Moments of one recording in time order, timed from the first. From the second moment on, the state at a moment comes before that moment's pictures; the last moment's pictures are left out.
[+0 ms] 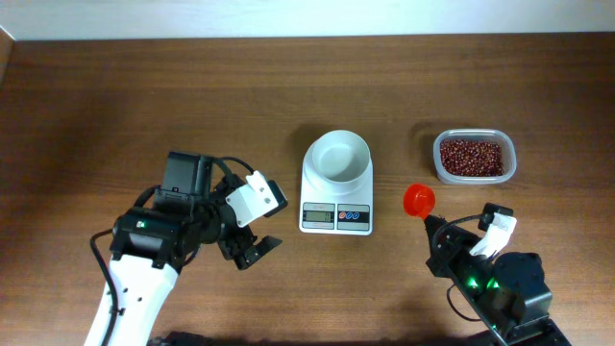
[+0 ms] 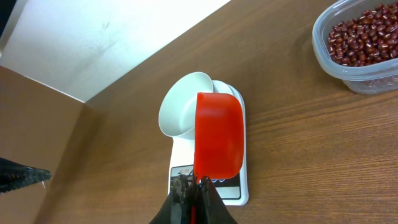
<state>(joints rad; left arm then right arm) -0.20 1.11 1.01 -1.01 0.48 0.76 0.31 0.36 0.46 -0.50 -0.10 0.72</state>
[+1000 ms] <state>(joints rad) -0.20 1.11 1.01 -1.01 0.49 0.76 0.31 0.62 0.70 -0.70 0.07 0.38</state>
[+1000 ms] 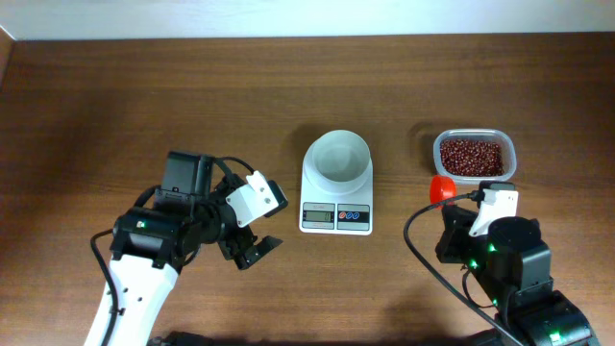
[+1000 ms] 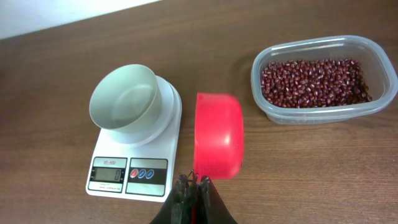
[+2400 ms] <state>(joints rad) -0.20 1.12 1.02 -1.01 0.49 0.76 -0.37 1.76 1.33 -0.87 -0.37 0.00</state>
